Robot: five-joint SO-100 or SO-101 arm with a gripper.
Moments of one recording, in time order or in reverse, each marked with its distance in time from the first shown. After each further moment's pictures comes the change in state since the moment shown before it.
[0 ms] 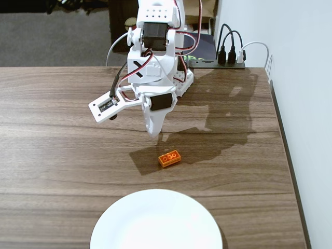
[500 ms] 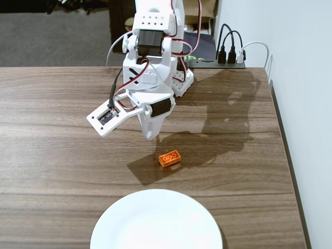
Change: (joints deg) arm 1.1 -7.2 -5.6 1.1 -11.6
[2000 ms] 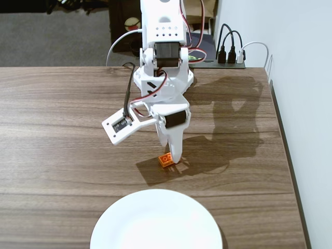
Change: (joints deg) arm -8.7 -8.7 -2.2 -3.0 16.6
